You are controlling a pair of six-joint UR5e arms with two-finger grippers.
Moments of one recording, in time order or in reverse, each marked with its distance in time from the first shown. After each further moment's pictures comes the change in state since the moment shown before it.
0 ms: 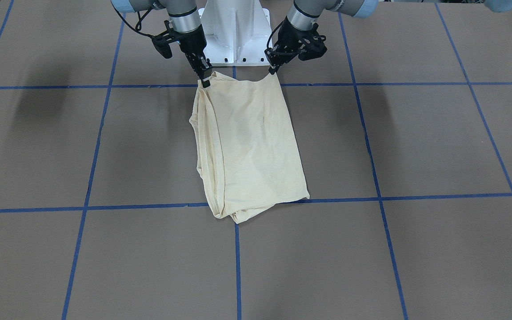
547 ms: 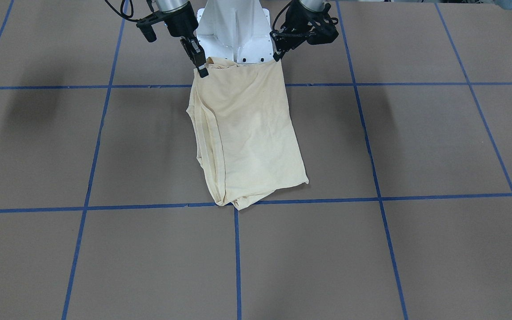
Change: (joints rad) left arm -0.112 -0.004 -0.073 0.069 -0.074 0.116; right arm 0.147 0.020 0.108 -0.007 0.083 -0.001
